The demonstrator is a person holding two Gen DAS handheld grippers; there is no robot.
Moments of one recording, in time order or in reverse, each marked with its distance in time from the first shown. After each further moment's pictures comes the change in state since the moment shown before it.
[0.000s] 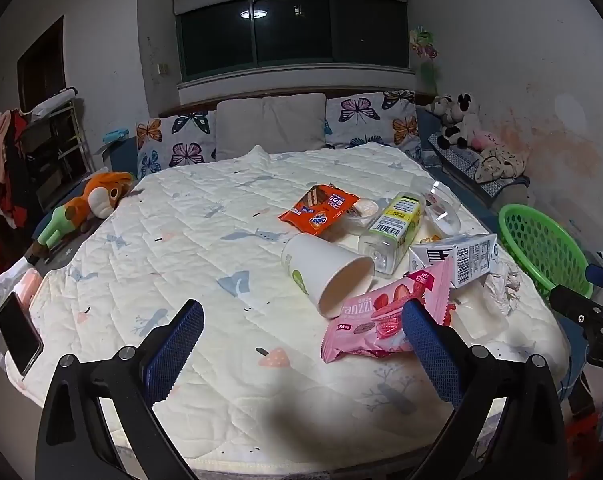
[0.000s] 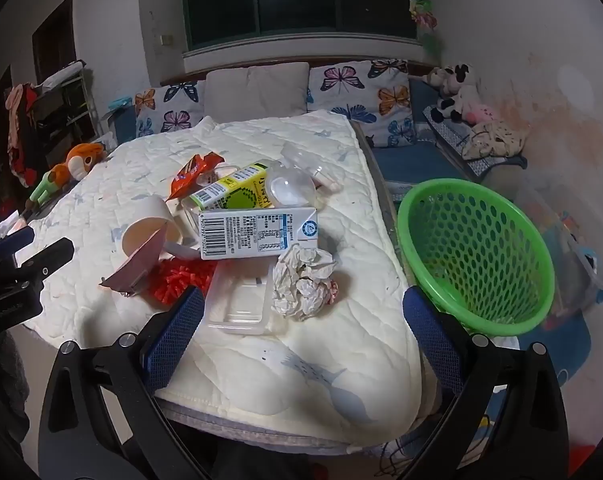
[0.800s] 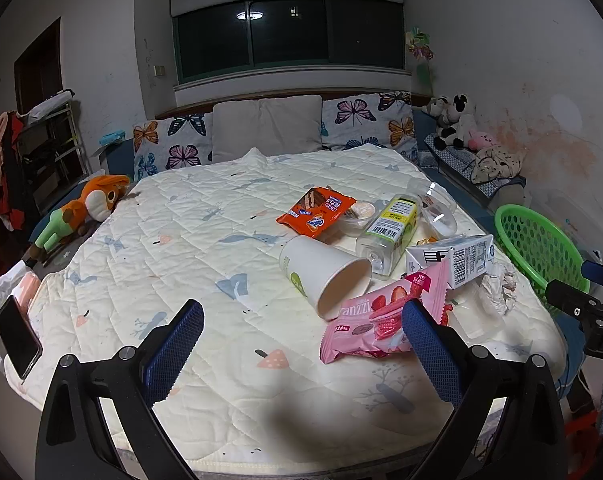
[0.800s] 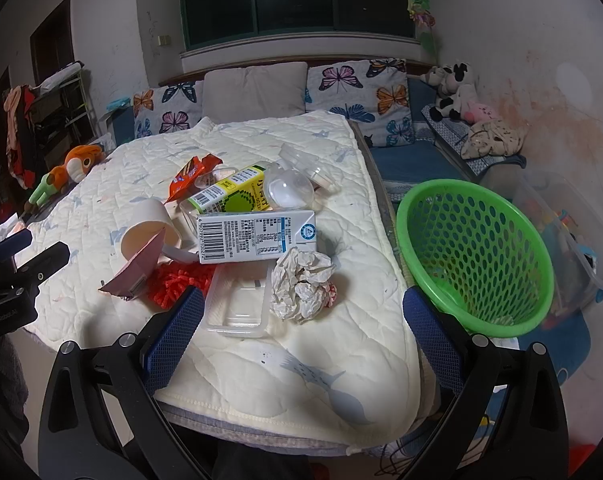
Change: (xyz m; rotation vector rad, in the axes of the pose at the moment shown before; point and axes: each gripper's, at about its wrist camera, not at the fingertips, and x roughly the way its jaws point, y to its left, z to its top) left arm -0.001 -0.003 0.003 0.009 -0.002 -0.006; right arm 0.001 -0.001 0.002 0.008 0.002 0.002
